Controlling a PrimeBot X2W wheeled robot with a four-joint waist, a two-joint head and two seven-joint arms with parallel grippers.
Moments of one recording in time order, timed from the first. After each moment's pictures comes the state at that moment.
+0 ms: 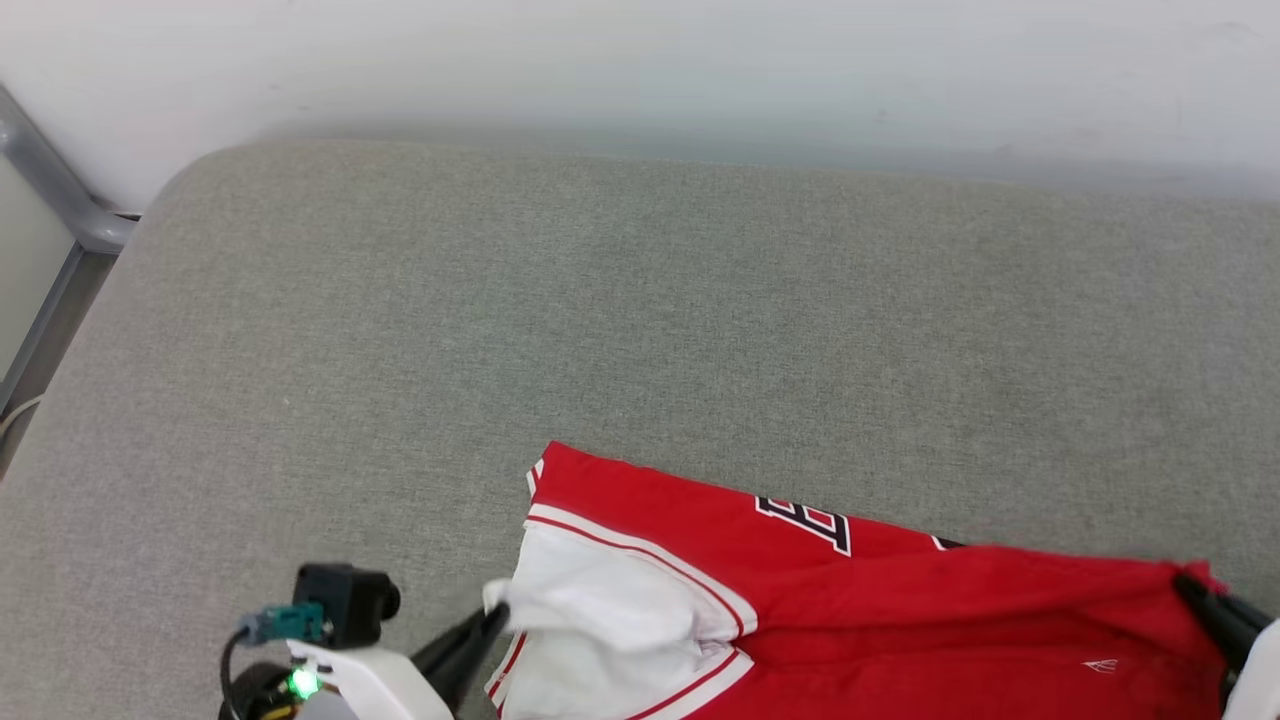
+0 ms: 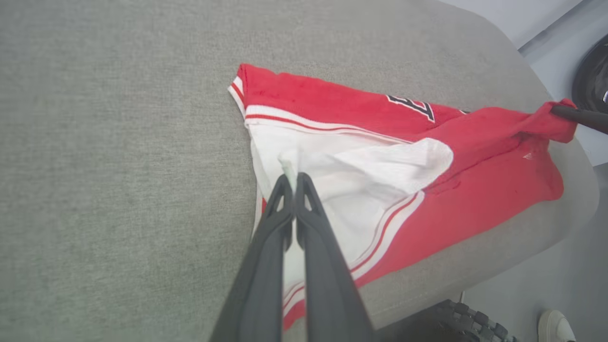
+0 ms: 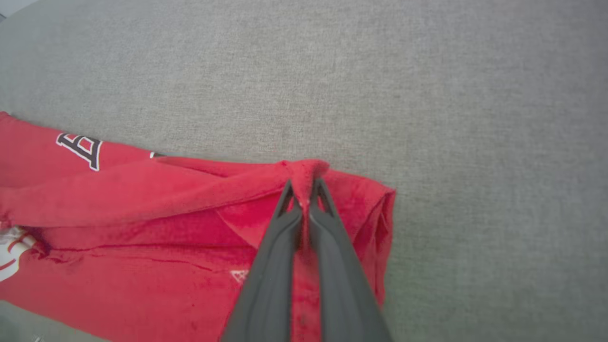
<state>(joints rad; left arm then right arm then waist) -0.04 0.61 -0.56 -0.20 -0.87 0.14 0.20 0.04 -0.44 -0.12 0.06 0.64 0.13 0.47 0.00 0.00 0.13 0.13</state>
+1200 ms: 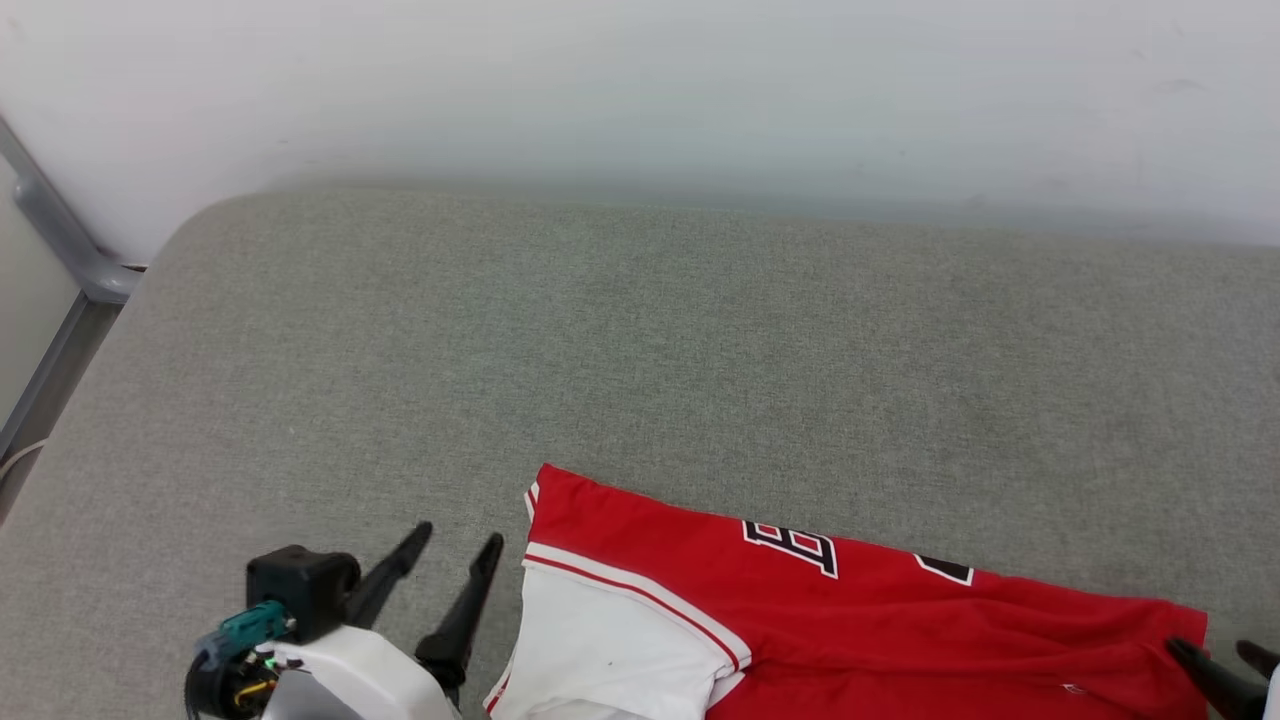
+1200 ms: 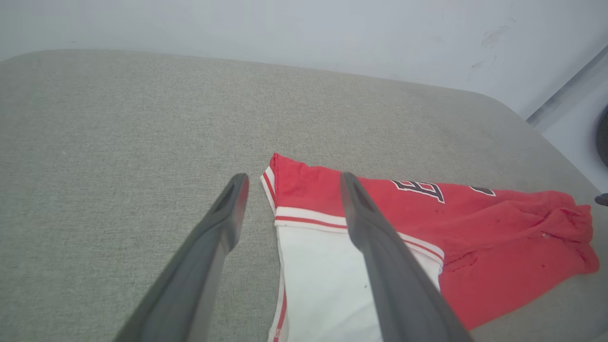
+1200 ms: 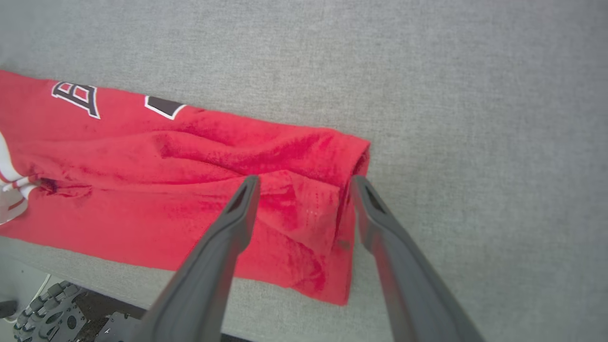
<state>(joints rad) -0.04 0.57 -0.55 -0.16 -0.78 0.19 0.02 0.14 -0.48 -0.14 -0.04 0.66 0.13 0.70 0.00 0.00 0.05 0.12</state>
